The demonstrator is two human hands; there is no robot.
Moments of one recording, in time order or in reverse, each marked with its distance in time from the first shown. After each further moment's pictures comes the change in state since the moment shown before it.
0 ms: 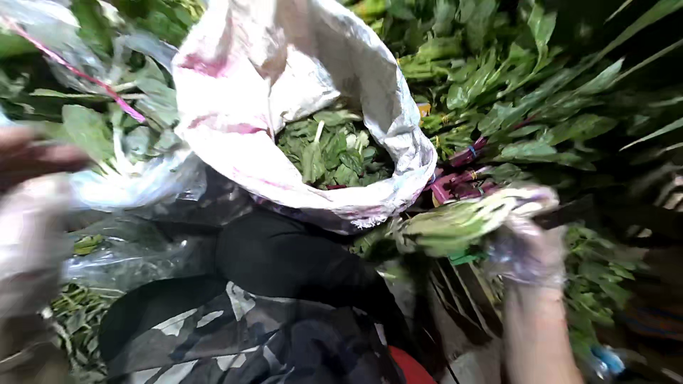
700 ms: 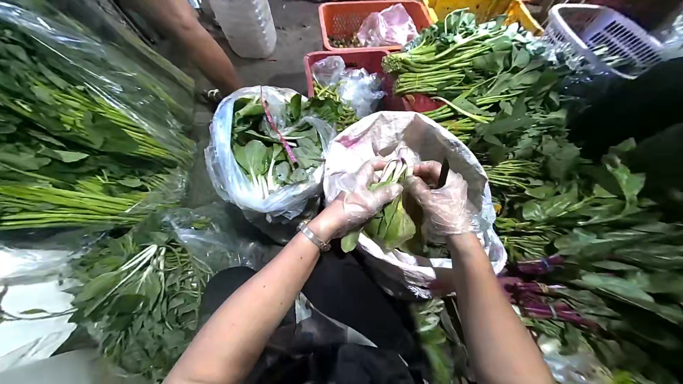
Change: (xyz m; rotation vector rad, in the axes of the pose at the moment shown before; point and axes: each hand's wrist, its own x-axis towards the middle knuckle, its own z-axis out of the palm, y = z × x) left_hand 0.091 0.082 0.139 -0.373 -0.244 -0.334; right_hand 0.122 0.021 0.222 -0.491 -0.447 -0.161
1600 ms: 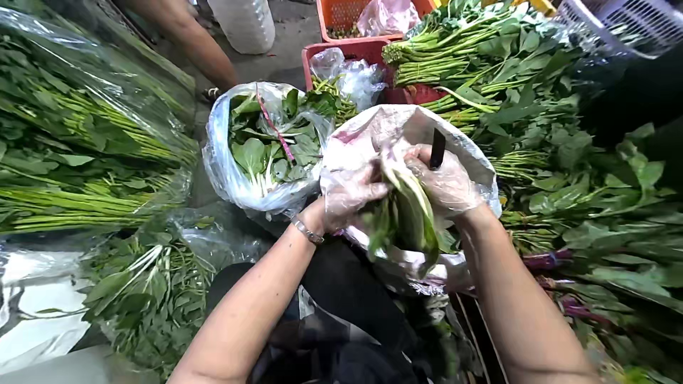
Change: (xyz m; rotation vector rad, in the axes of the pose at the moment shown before) left_hand 0.002 -0.016 -0.014 -0.249 -0.172 0.052; right_hand 0.023 -0.018 -0.014 0.169 -0.281 0.025
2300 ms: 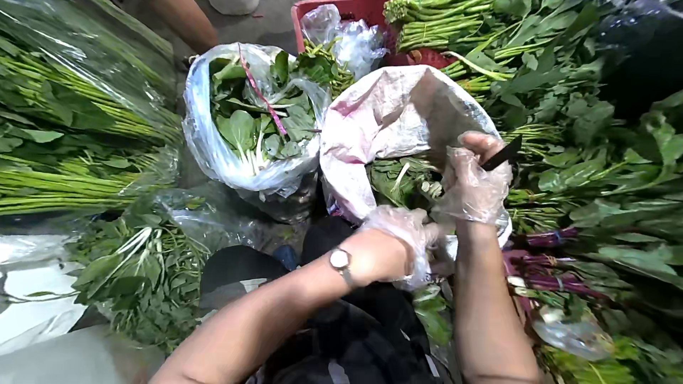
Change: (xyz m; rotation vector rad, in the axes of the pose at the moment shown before) left_hand -0.009 -0.021 0.075 1.090 -0.399 -0.034; right_hand -0.039 0.052 0.008 0.074 0.624 0.031
